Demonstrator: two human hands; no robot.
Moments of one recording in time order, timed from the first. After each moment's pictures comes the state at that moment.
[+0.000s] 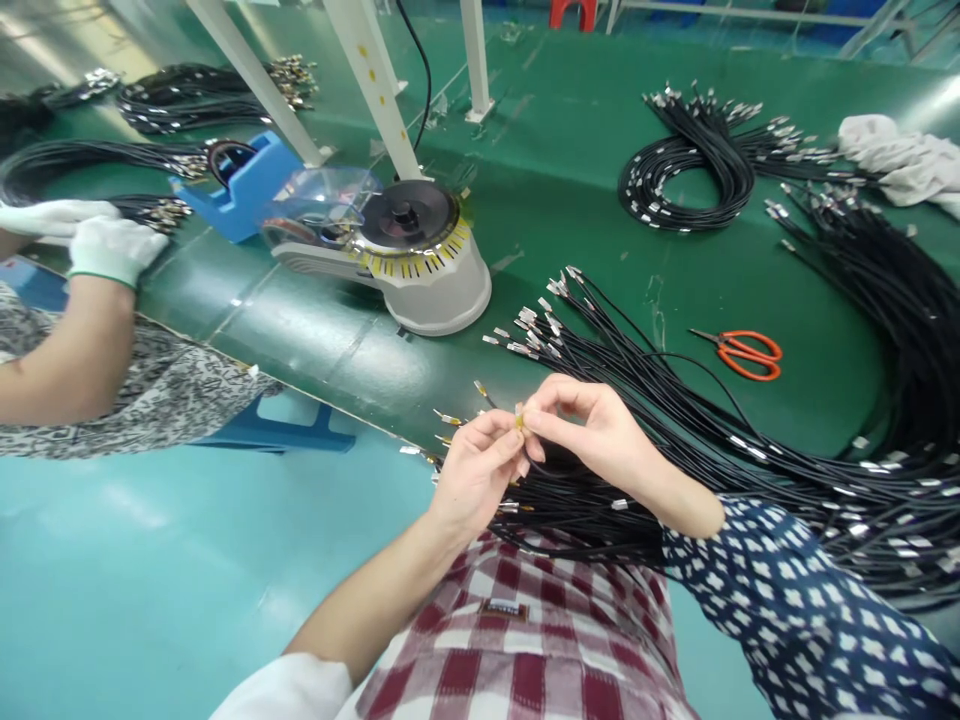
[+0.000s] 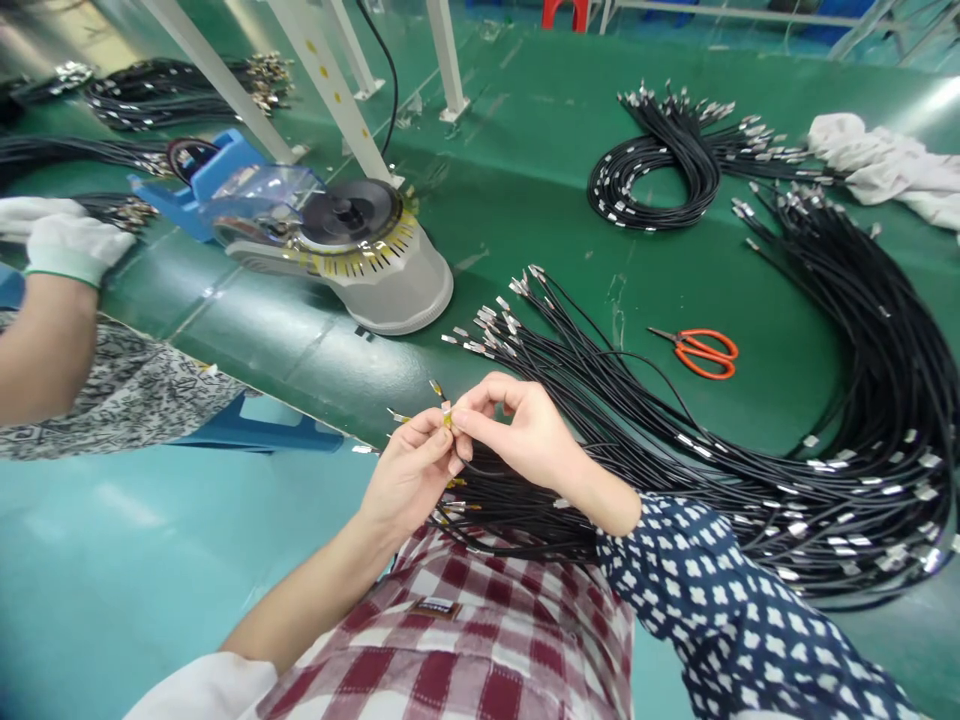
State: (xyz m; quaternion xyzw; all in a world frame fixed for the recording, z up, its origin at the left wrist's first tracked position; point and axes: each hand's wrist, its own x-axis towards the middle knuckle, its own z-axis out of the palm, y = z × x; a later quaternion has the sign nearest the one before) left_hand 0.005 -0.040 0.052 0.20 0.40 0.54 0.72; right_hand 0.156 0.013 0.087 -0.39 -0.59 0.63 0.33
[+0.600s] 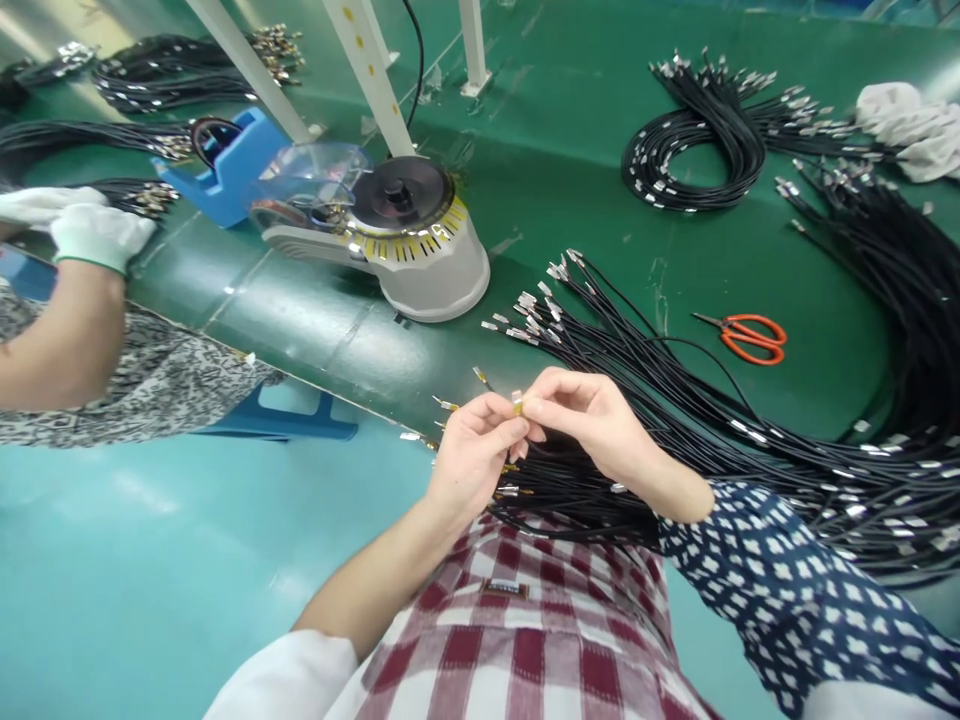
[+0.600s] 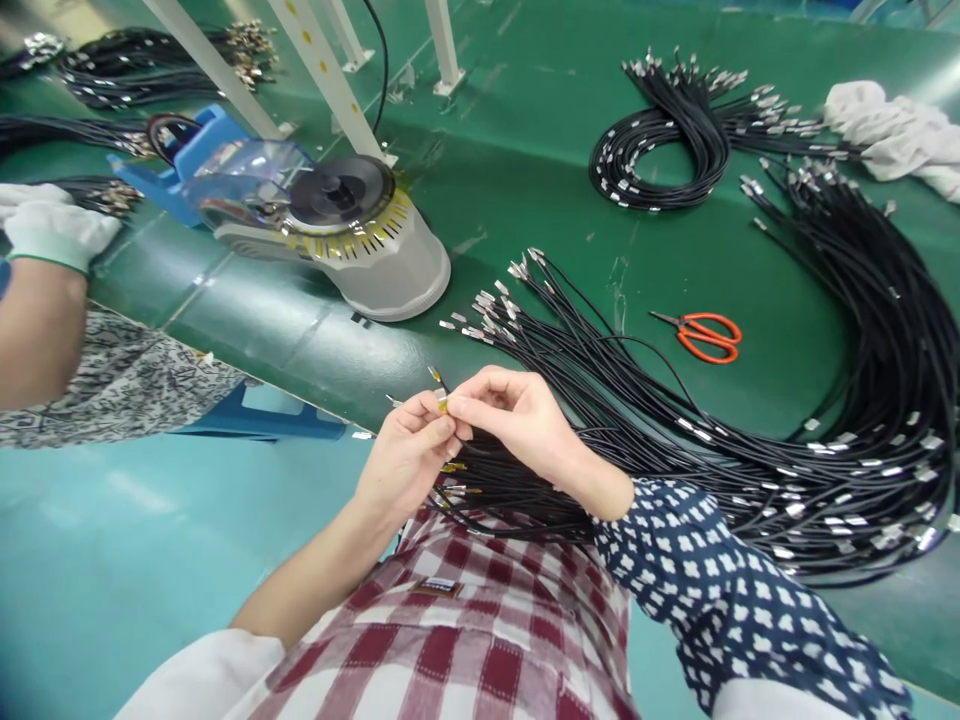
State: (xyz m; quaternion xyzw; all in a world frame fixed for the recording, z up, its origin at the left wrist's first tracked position) left_hand 0.006 -0.037 0.058 0.21 0.43 0.55 0.69; right_hand 0.153 0.006 0.080 -0.35 -0.50 0.70 0.36
